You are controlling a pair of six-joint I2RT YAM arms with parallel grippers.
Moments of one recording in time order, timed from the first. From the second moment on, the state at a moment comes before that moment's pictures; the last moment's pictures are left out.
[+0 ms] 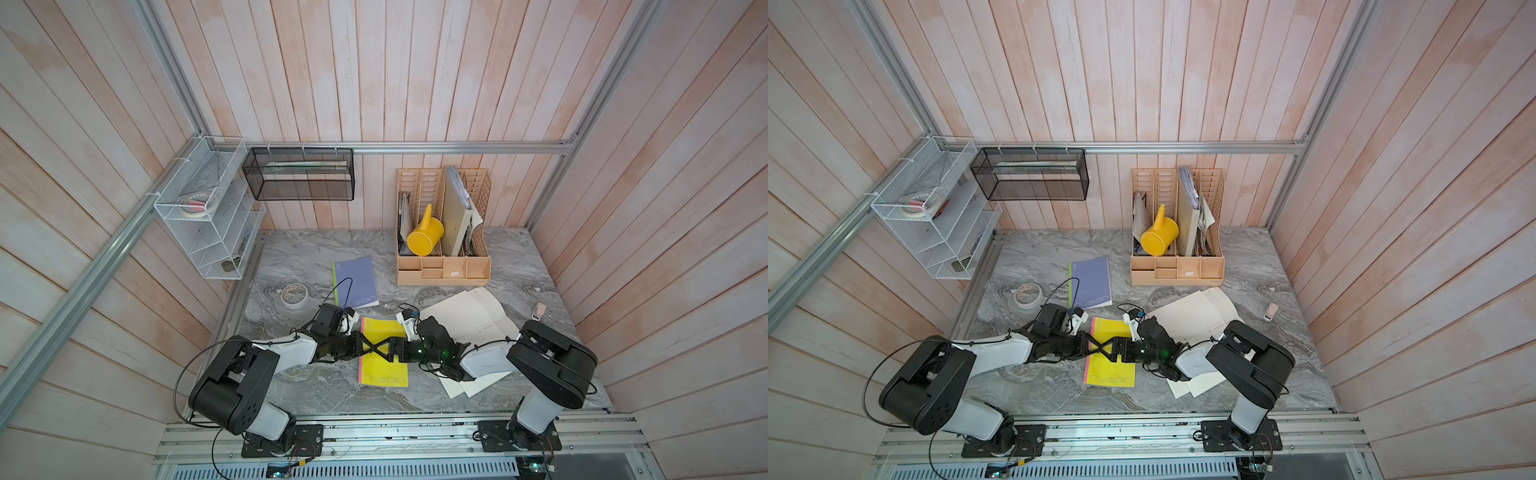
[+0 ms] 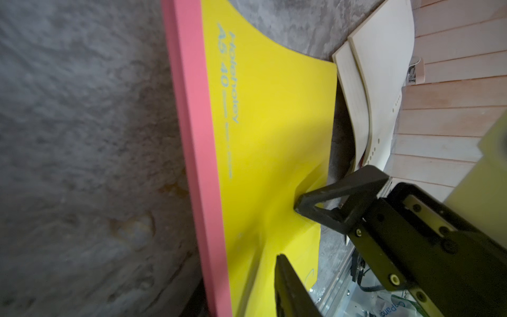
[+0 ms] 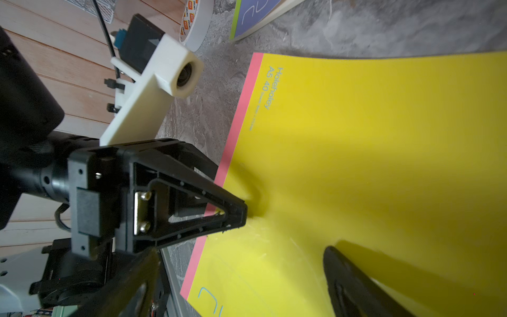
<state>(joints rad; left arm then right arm) -0.43 1.51 0.53 -0.02 0.63 -0.58 0.92 1.70 0.52 0.64 -0.34 0.92</state>
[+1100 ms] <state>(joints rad) -0.38 1.54 0.61 -0.25 0.57 -0.56 0.92 1.69 0.59 0.51 -0.35 0.88</state>
